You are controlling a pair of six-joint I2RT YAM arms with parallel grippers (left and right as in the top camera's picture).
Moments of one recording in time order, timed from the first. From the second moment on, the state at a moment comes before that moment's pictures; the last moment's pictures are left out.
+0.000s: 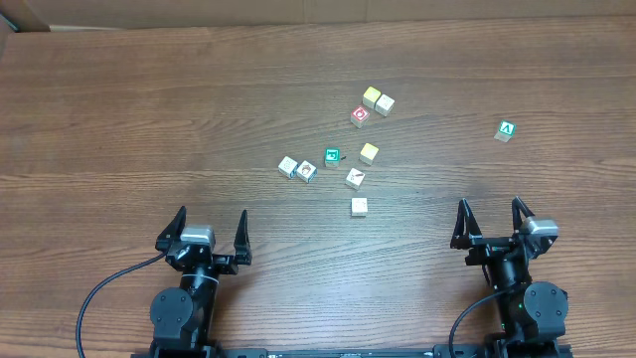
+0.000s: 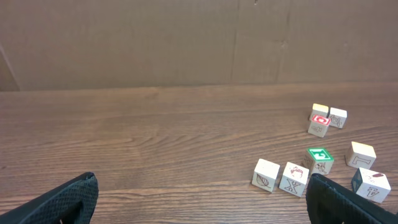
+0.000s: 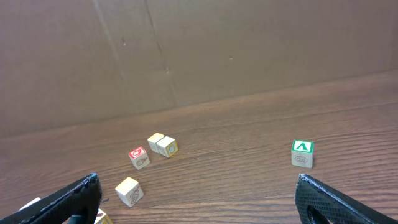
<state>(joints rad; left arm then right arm) -0.06 0.02 0.01 -0.08 0.02 -0.02 0.07 0.01 0.02 -0.03 -0.04 0.23</state>
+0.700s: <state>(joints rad) -0.06 0.02 0.01 -0.08 0.02 -0.02 0.07 0.01 0.02 -0.03 -0.03 0.23</state>
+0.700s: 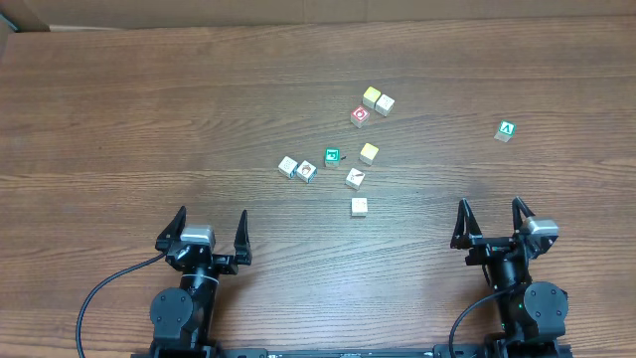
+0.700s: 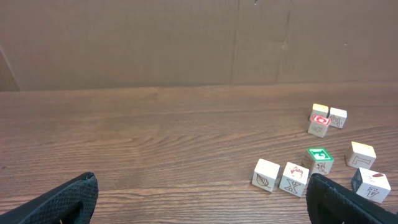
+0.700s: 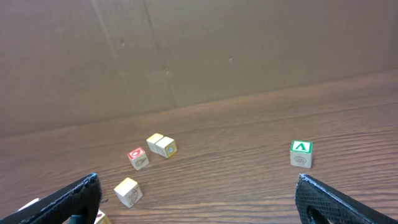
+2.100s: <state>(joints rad) -0.06 1.51 1.32 -1.03 0.30 -0.16 0.24 1.61 1.24 -1.04 -0.62 0.22</state>
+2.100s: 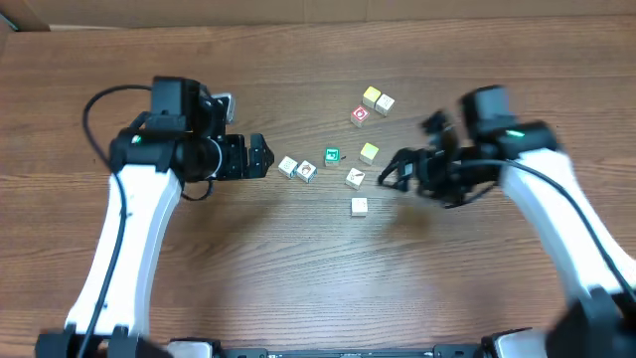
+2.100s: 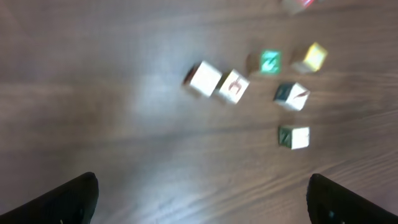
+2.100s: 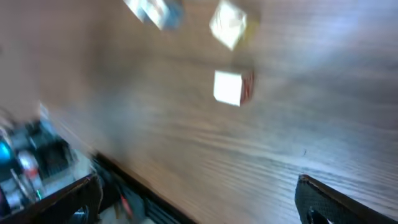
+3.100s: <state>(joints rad) -0.06 1.62 1.32 -0.97 0.30 -0.21 0.43 1.81 1.17 -0.74 -0.39 0.31</state>
